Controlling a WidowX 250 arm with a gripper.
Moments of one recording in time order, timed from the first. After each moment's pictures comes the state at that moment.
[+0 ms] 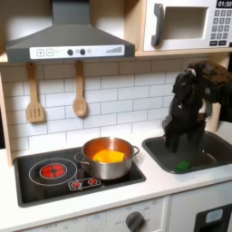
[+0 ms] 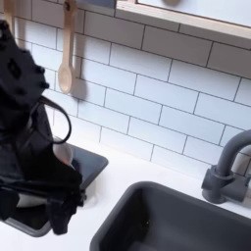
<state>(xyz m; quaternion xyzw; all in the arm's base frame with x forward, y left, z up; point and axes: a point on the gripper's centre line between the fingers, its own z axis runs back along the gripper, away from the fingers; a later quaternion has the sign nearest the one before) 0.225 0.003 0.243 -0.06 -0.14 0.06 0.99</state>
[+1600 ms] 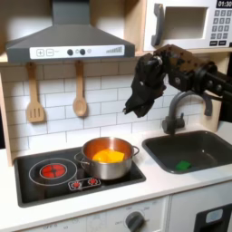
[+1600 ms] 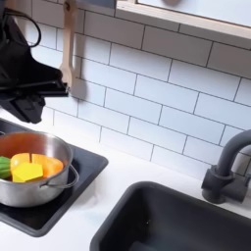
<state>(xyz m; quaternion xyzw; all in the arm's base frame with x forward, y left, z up) 0.300 0.063 0.290 -0.08 -0.31 0.14 0.94</state>
